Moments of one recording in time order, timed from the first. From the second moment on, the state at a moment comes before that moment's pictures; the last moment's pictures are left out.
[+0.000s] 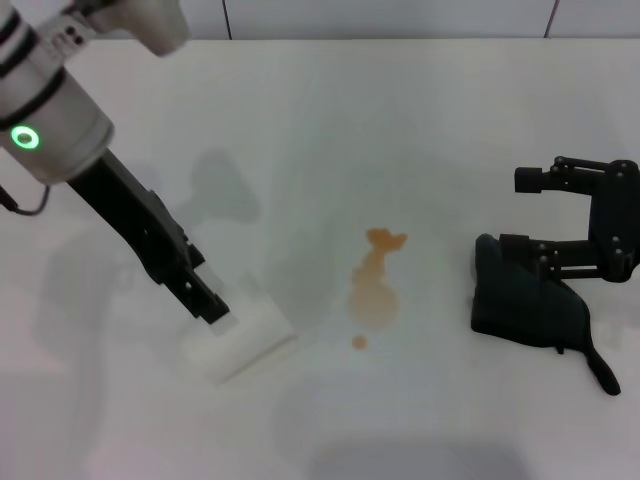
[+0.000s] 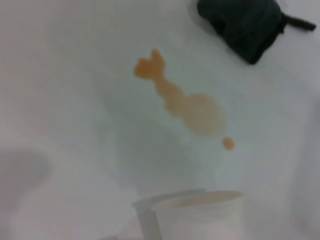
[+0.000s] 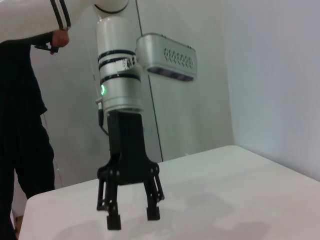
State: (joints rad) left arm -0.96 -2.00 1.11 0.88 2.55 1.86 -2.18; right arm 0.23 2.01 -1.05 -1.11 -1.62 -1.63 1.51
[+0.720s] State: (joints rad) left arm -0.95 -2.05 1.14 0.87 2.60 1.80 -2.16; right arm 0.23 2.01 -1.05 -1.10 -1.61 -1.64 1.50
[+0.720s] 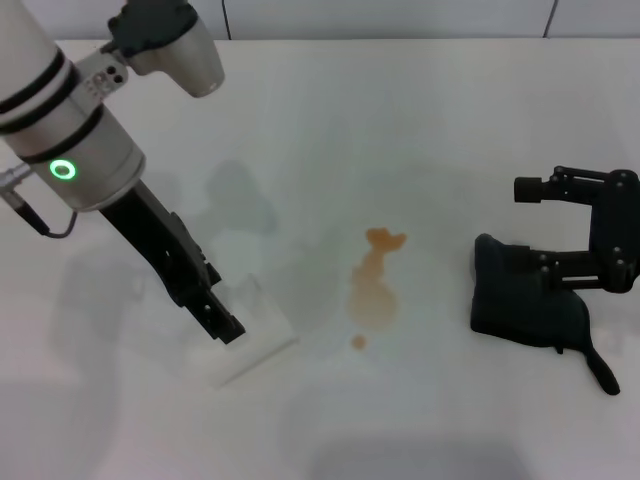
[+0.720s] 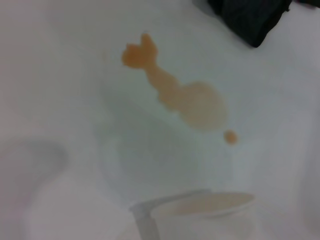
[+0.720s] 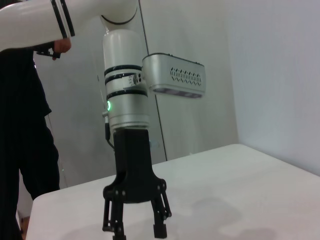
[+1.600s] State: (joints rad) left arm -0.93 -2.07 1.14 0.84 2.62 1.78 -2.16; right arm 0.21 2.01 -1.06 -1.10 -1.60 -1.64 1.49
